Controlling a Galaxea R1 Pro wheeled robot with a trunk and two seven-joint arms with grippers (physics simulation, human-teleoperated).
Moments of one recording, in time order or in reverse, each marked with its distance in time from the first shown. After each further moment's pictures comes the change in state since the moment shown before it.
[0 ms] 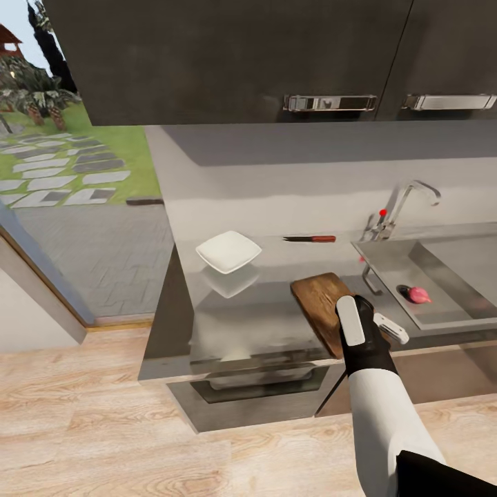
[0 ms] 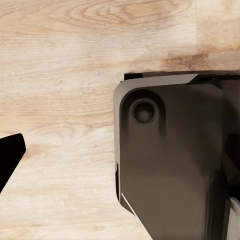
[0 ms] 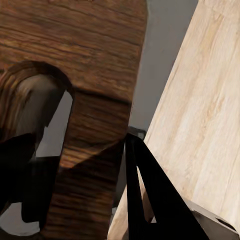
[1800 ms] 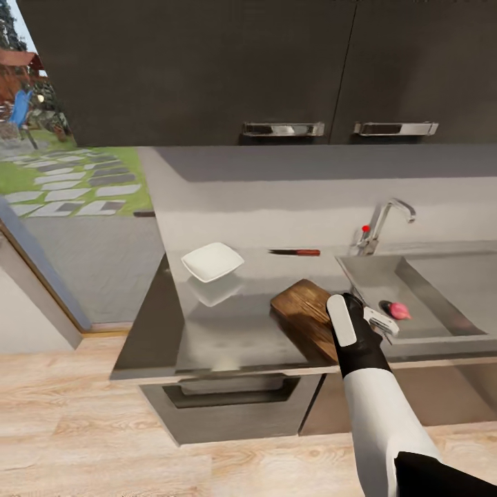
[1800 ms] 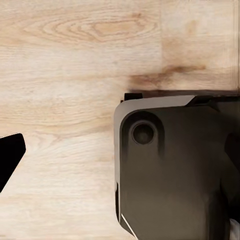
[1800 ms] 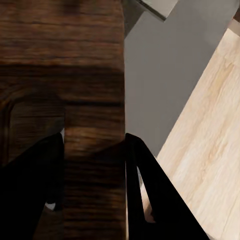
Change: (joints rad) left arm 0.000 -0.001 0.000 0.000 0.000 0.000 0.000; right arm 0.000 0.001 0.098 0.009 -0.003 0.037 0.005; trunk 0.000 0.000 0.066
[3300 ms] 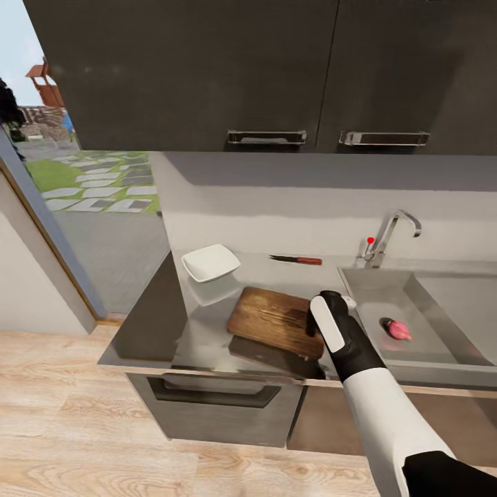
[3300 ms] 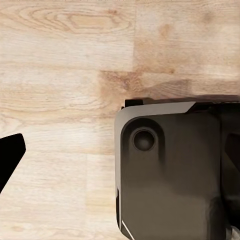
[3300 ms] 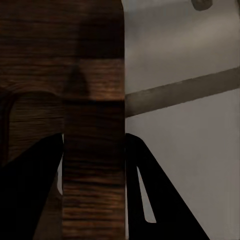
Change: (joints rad) left arm 0.000 0.001 0.001 0.000 0.000 0.000 0.000; right arm 0.000 -0.062 0.294 0.001 0.010 0.302 0.409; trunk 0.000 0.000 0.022
